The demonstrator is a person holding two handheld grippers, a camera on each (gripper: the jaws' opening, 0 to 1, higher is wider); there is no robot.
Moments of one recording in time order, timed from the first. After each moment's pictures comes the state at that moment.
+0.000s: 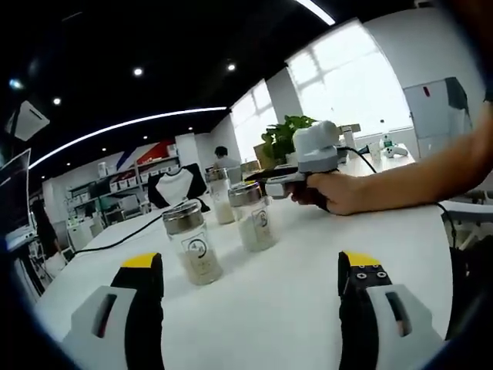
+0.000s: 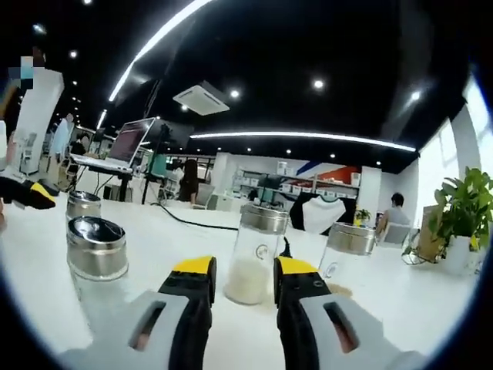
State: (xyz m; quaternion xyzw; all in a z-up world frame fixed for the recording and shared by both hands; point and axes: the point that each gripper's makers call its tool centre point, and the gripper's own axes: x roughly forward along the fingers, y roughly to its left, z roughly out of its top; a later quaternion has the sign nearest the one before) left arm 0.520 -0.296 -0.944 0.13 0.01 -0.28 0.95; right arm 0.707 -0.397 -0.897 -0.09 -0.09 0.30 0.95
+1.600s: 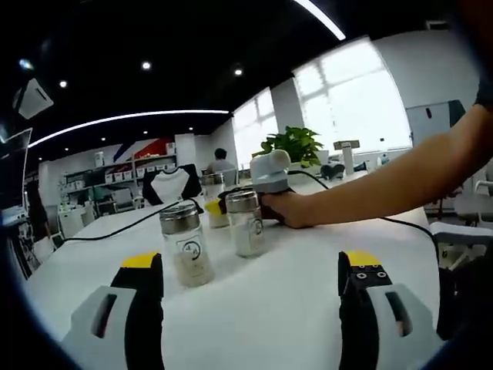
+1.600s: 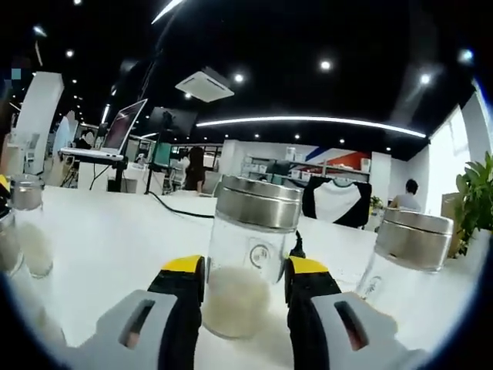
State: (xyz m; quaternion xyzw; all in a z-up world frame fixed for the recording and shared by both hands) left arm 0.517 -0.301 -0.938 0.08 0.00 -0.29 0.95; right arm 0.781 -0.366 -0.929 -0.11 -0.02 0.33 0.94
